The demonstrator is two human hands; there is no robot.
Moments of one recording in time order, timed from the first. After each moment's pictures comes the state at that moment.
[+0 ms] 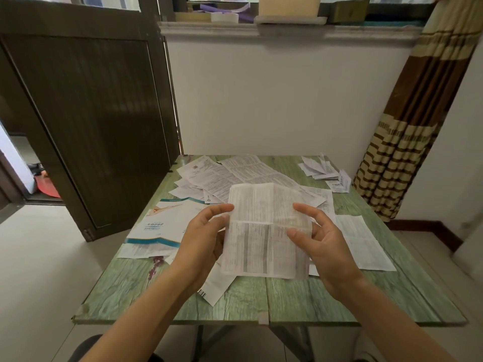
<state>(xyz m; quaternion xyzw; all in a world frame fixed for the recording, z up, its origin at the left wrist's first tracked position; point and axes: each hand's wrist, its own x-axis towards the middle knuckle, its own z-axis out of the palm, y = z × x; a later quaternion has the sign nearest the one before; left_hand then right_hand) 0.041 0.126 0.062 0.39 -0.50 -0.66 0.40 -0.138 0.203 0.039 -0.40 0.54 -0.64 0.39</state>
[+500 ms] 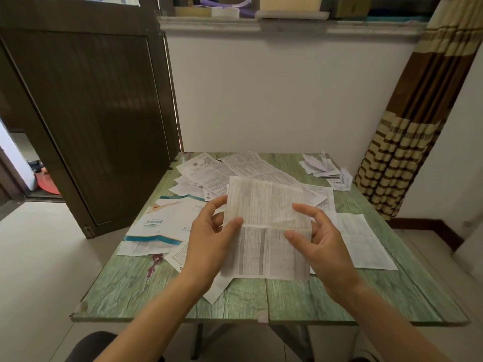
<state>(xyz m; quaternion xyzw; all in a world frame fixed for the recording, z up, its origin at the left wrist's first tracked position) 0.030 0.132 0.050 0.41 -0.61 -0.51 0.44 -0.135 0.204 0.032 -0.44 0.55 -0.62 0.35</state>
